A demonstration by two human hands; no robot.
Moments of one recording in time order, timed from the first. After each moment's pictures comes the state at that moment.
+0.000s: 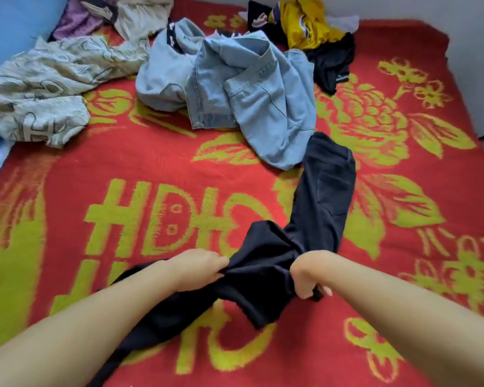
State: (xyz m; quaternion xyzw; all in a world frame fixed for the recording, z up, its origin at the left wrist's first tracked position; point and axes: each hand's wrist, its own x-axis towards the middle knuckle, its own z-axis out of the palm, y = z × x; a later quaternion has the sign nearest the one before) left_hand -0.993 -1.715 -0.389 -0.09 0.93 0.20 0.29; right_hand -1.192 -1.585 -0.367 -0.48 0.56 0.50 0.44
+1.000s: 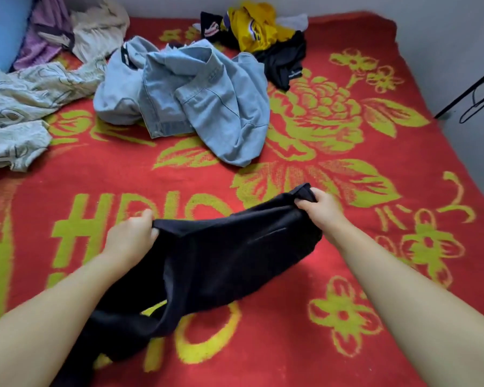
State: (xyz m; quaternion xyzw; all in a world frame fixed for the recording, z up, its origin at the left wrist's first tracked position) left_hand -1.001 -1.720 -0.354 -0.44 0.89 0.09 0.10; right_hand -1.303 -1.511 -0.329 -0.19 0.84 -0.40 0.31
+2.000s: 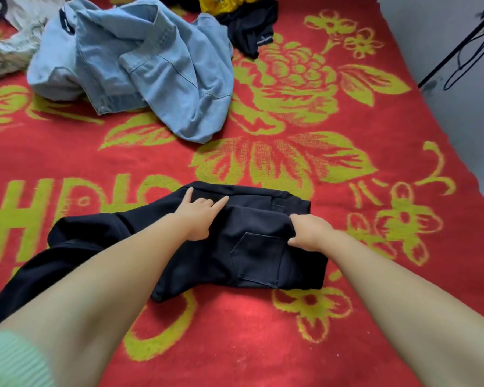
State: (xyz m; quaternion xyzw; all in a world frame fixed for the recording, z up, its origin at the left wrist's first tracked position) left_hand -1.180 -1.630 -0.423 -0.14 0.94 0.02 0.32; right_hand -1.350 -1.425 -0.402 -0.40 0.84 0.13 0.34
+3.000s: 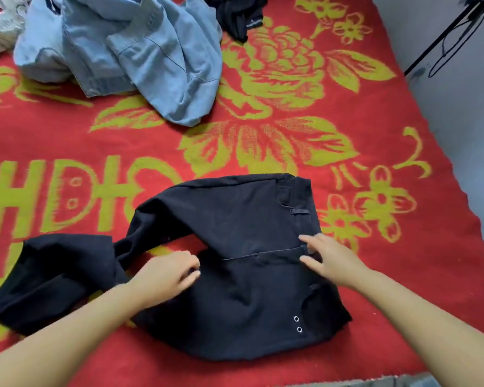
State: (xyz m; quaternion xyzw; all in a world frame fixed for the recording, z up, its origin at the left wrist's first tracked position) left_hand -1.047 -1.528 -0.401 -0.13 0.96 0.22 0.13; right_hand -1.332 -1.277 -0.395 -0.44 0.84 0.01 0.32
